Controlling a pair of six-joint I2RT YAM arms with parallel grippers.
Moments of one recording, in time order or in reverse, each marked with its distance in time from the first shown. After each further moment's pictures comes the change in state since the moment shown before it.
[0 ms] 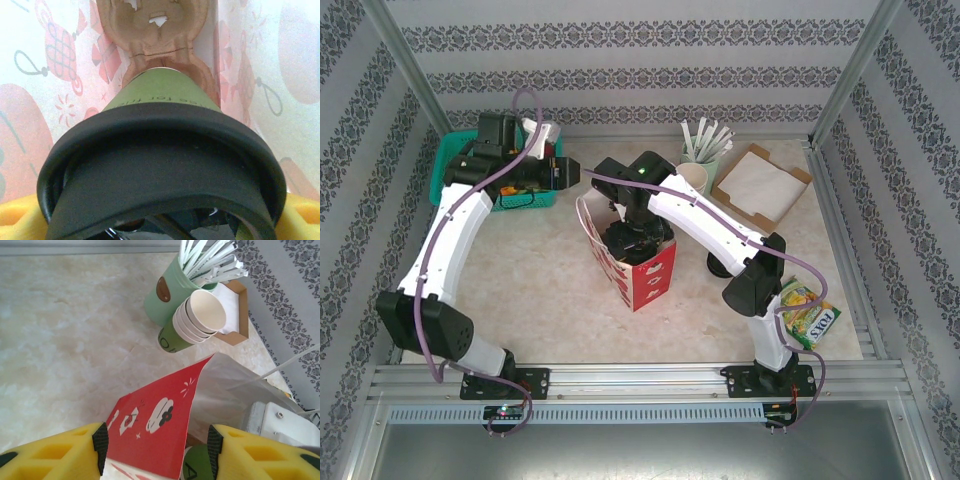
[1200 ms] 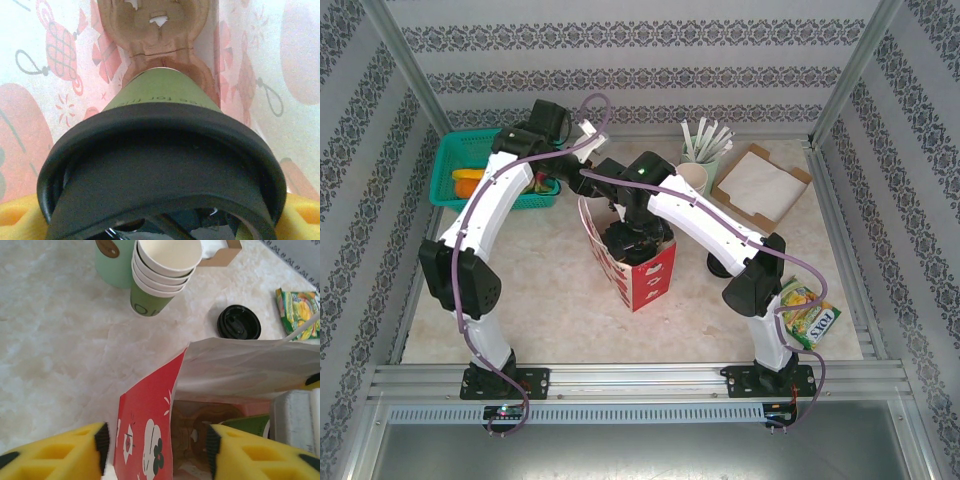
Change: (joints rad) left arm -0.144 0.299 0.281 -0.246 -0.003 0.462; right arm 0.006 0.000 0.000 0.000 0.001 0.008
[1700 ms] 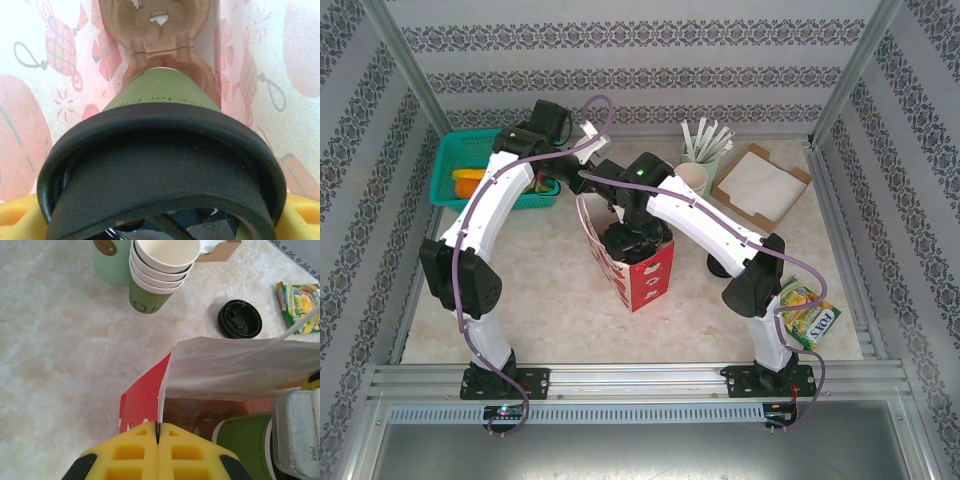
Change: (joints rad) left arm -0.002 0.001 0.007 -0.013 0.003 0.029; right arm 0.006 0.000 0.001 0.000 0.000 0.007
